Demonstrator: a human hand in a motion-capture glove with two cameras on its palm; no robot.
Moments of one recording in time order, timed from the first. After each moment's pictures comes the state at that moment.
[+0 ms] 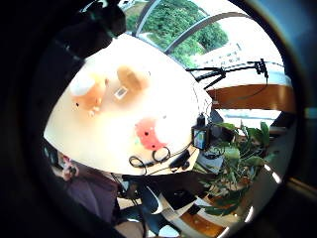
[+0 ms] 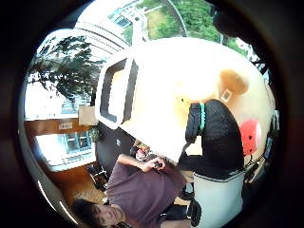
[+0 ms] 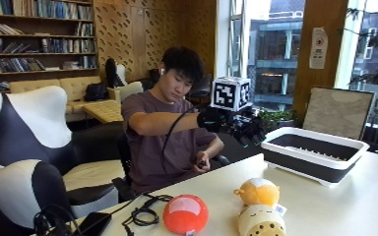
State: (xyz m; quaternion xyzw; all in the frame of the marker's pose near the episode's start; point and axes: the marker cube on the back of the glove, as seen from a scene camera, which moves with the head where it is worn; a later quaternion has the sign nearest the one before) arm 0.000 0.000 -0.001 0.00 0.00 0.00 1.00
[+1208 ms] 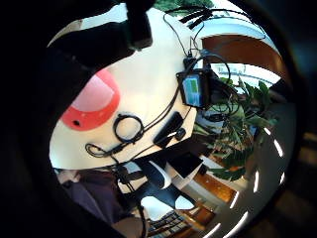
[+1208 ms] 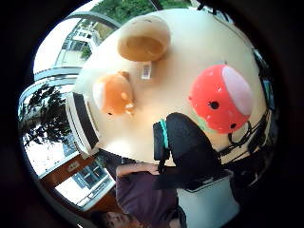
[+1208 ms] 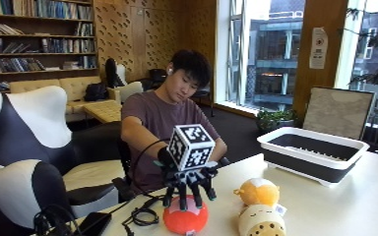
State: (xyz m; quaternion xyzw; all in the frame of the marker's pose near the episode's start) arm 0.157 0.059 0.100 -0.15 0.03 0.21 0.97
